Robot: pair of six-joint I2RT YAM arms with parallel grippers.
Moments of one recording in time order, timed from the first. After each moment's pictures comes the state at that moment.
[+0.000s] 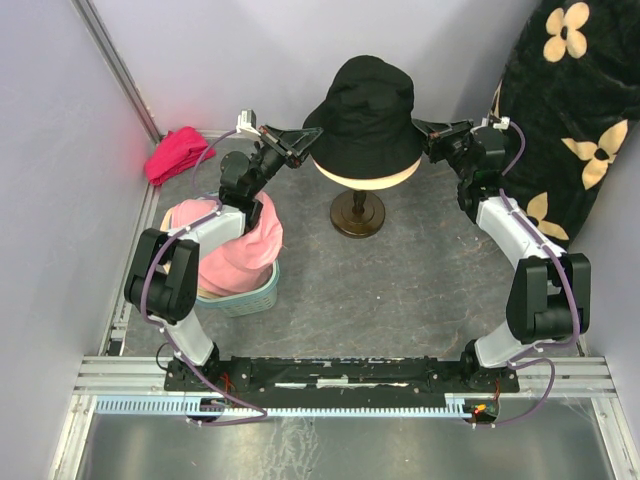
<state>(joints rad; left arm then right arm) -0.34 1.73 1.08 1.01 0.40 -1.48 0.08 1.56 1.13 0.40 -0.25 1.47</state>
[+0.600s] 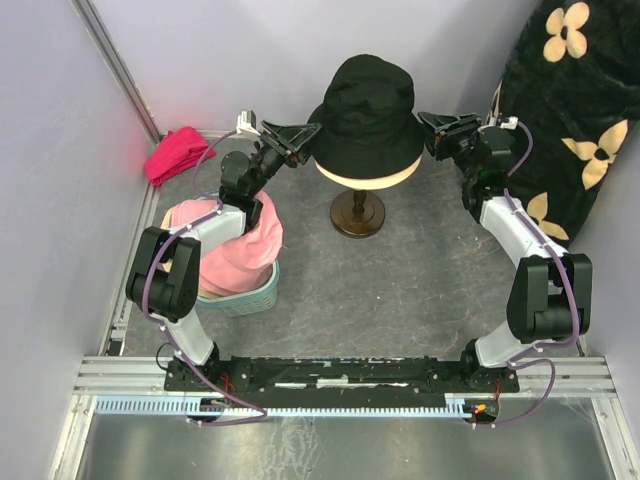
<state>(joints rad) -0.34 1.74 1.09 1.03 0.40 -1.50 0.05 1.56 1.13 0.42 -0.26 1.48</state>
